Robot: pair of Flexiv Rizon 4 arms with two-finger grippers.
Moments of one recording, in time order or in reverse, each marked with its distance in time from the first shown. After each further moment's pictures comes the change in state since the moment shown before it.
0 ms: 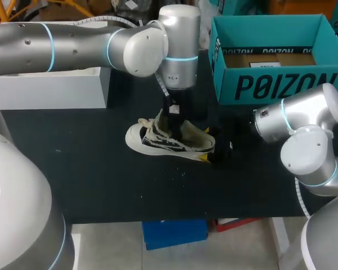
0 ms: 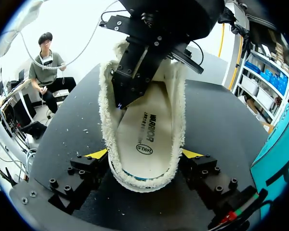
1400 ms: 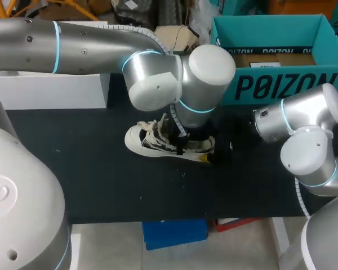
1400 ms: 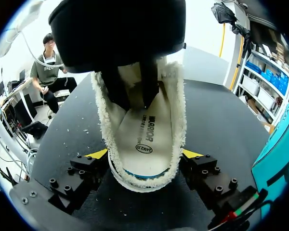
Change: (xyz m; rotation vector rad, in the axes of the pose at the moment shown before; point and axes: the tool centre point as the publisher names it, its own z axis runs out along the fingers) left arm -0.020 0.019 0.005 -0.269 -0.591 -0.359; right arm 0.001 0.000 0.000 0.000 0.000 0.000
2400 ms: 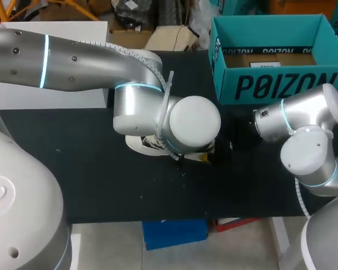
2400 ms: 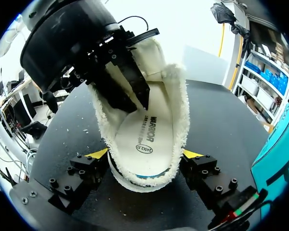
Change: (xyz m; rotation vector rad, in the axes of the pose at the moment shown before) left arm -0.014 -0.006 0.000 0.125 -0.351 -0.031; right arm -0.001 0.000 0.000 0.000 -0.001 0.001
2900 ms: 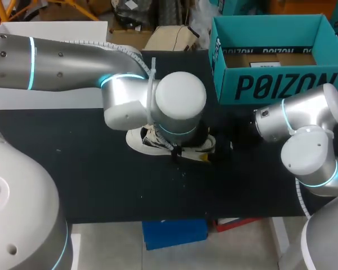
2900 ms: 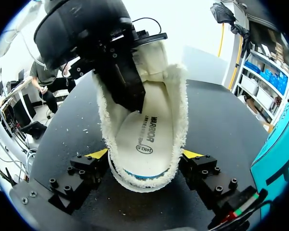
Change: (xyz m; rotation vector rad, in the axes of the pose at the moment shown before) left arm 0.003 -0.004 -0.001 0.091 0.155 0.048; right arm 0.000 -0.001 -0.001 0.000 -0.001 0.001
